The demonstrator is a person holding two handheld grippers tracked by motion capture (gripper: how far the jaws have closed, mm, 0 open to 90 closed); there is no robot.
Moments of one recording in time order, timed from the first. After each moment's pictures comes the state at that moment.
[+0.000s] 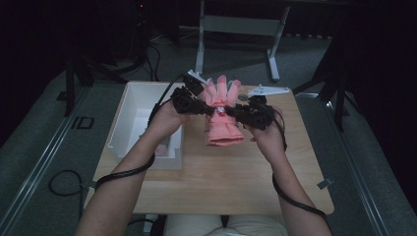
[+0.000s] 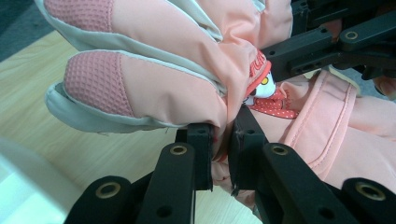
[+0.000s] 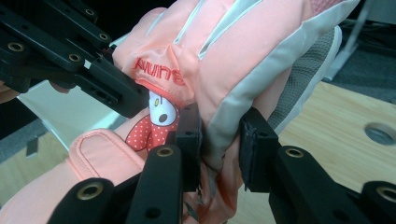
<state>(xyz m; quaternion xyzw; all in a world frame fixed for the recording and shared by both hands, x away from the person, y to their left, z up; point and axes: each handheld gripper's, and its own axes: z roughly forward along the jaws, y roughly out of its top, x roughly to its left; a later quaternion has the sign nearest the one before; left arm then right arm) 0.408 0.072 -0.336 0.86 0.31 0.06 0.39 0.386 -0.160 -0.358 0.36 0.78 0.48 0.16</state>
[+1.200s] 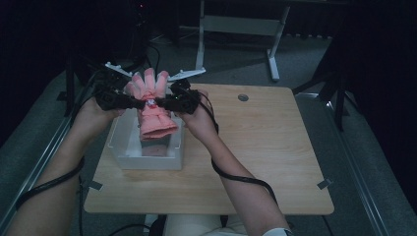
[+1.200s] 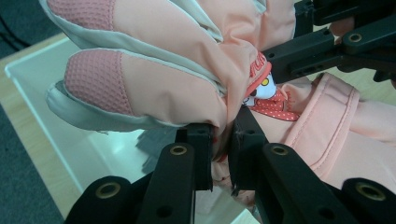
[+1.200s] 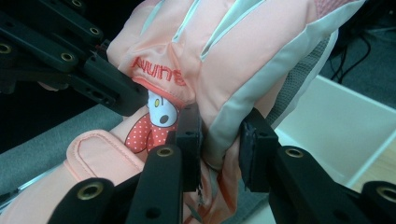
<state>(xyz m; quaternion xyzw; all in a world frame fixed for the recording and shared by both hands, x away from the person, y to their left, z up) 0.388 0.241 -0.333 0.83 0.43 0.11 0.34 0.419 0.022 -0.358 0.29 0.82 0.48 0.09</state>
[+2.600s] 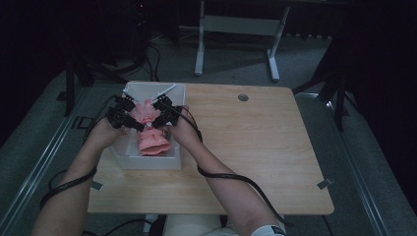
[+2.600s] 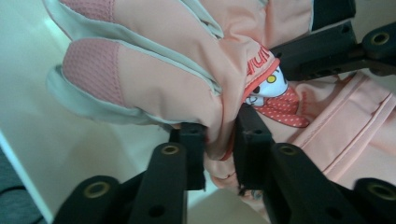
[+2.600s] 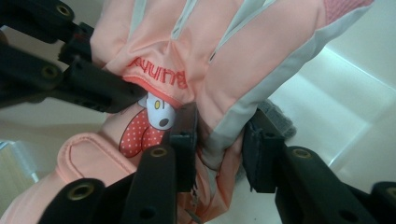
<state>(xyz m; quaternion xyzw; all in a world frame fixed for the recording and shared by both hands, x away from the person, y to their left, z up) 0.426 0.248 -0.440 0.84 0.48 0.06 0.23 0.454 0.077 -0.449 0.36 0.88 0.30 0.04</state>
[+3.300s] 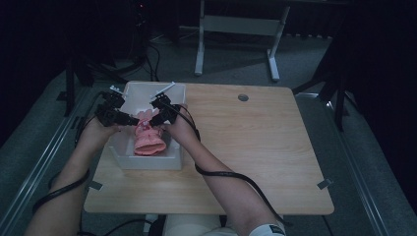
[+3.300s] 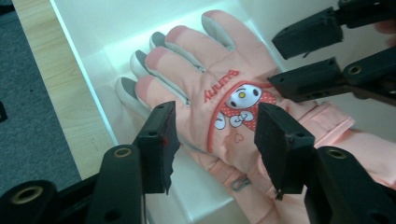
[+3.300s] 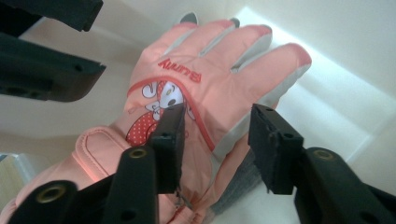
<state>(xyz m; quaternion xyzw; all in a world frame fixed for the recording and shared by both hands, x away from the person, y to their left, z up) 0.409 0.266 -0.418 0.81 0.51 0.12 0.28 0.458 0.082 -0.447 0.36 0.88 0.31 0.05</state>
